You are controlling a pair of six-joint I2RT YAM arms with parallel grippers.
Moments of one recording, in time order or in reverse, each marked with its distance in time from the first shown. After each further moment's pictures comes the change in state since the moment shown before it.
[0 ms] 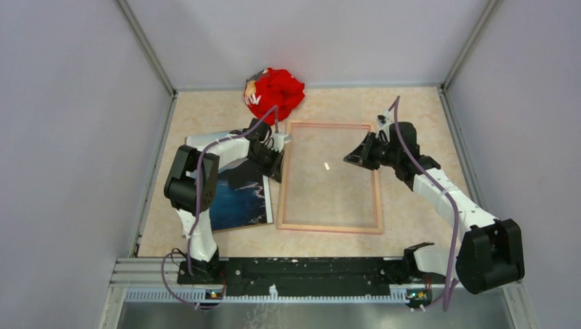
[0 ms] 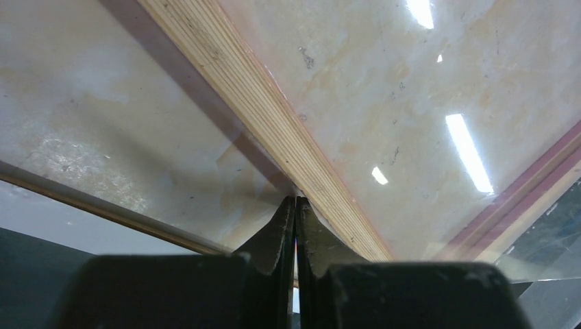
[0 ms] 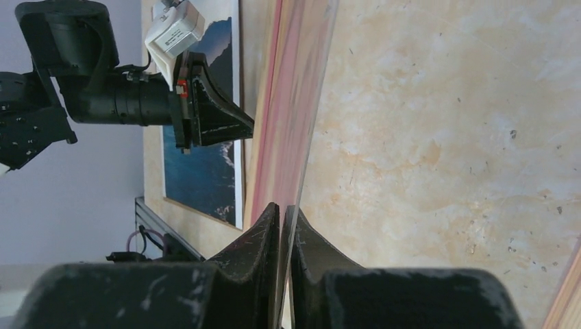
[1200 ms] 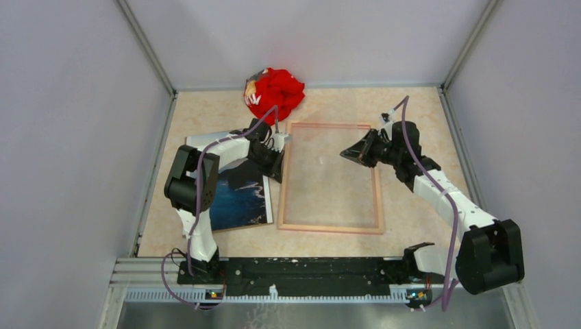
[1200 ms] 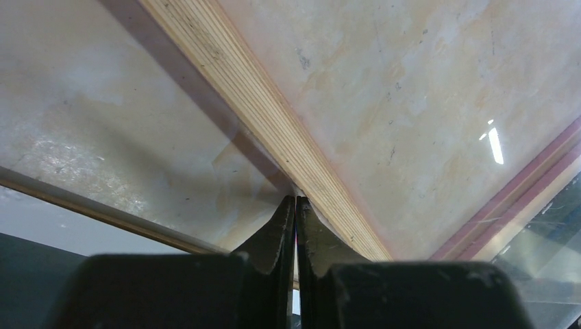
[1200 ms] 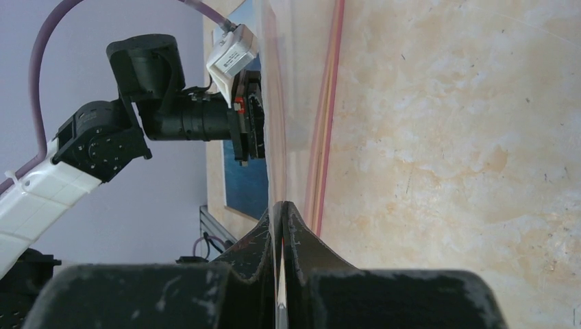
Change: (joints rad) left arm -0.001 0.000 0.000 0.000 0.009 -0.007; right arm -0.013 -0.005 -0.020 0.117 -0.064 0.193
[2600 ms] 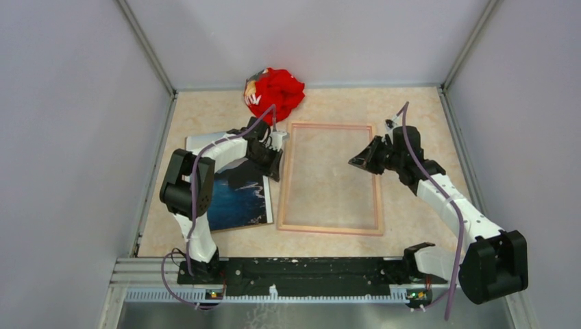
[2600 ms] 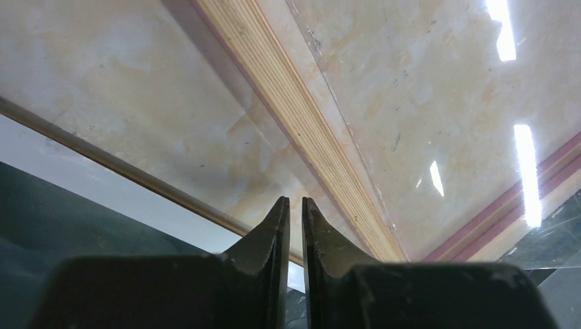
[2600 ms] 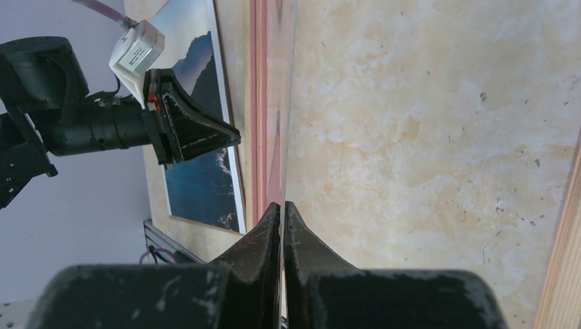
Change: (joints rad) left arm -0.002 -0.060 -0.005 -0.042 -0.074 -0.007; right arm -0.003 -0.064 0.000 -0.194 0.144 -0.117
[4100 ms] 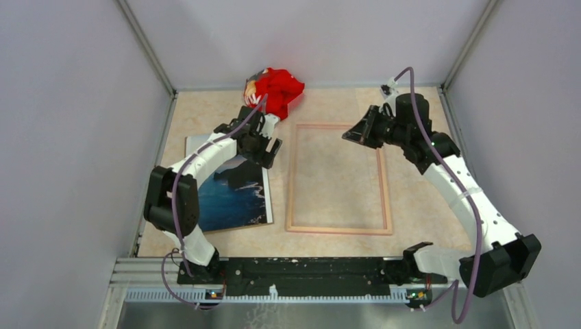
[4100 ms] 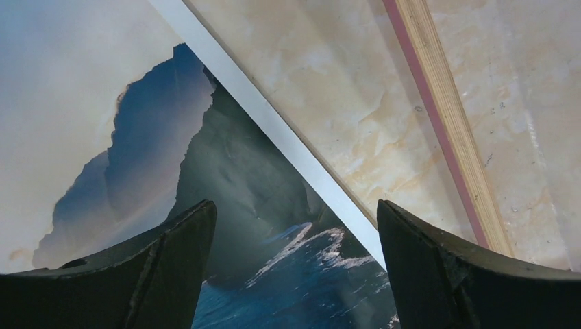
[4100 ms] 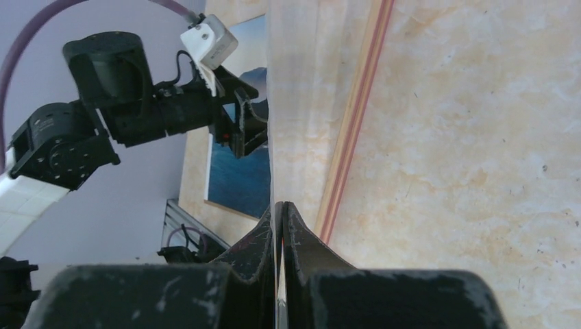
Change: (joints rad) left arm 0.000 -0.175 0.037 -0.020 -0.368 0.046; right arm 0.094 0.047 0.464 -0.293 0.000 -0.091
